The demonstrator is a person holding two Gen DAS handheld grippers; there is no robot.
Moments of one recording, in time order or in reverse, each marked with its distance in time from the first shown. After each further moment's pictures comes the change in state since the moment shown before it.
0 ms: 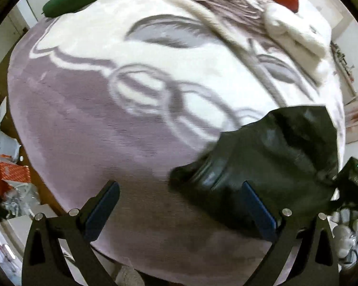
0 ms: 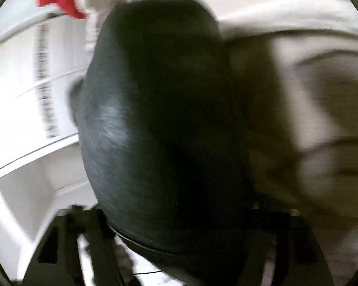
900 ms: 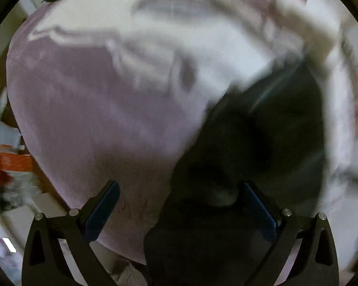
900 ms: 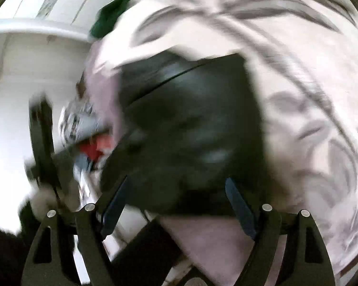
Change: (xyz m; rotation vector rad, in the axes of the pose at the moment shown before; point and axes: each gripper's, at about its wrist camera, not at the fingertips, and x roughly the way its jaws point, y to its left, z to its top) left arm 0.052 0.015 -0.029 0.001 0.138 0.043; right arm 0.020 0.172 -0.038 -0.600 0.143 -0.349
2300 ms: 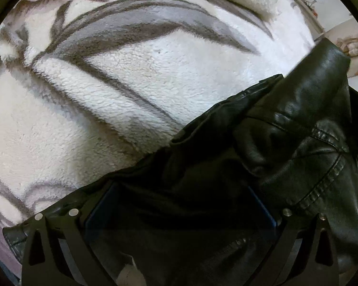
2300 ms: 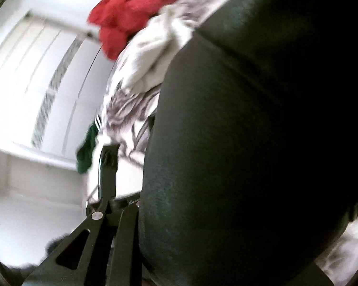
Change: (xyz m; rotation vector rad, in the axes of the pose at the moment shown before) left arm 0.074 -0.251 0.136 0.327 0.111 -0.191; right arm -0.170 -0.124 -0.026 0.265 -0.685 0.003
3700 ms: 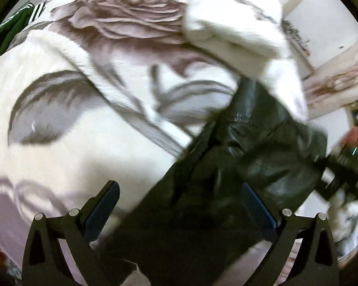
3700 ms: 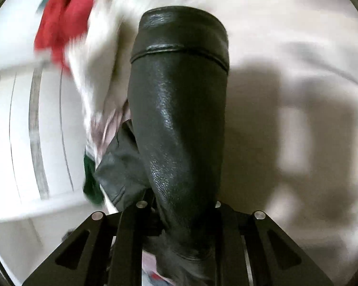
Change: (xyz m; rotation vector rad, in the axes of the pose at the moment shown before) left arm -0.126 0.068 -0.006 -0.046 -0.201 -0.074; right arm 0.049 -0.090 0.062 0.588 0.056 -0.009
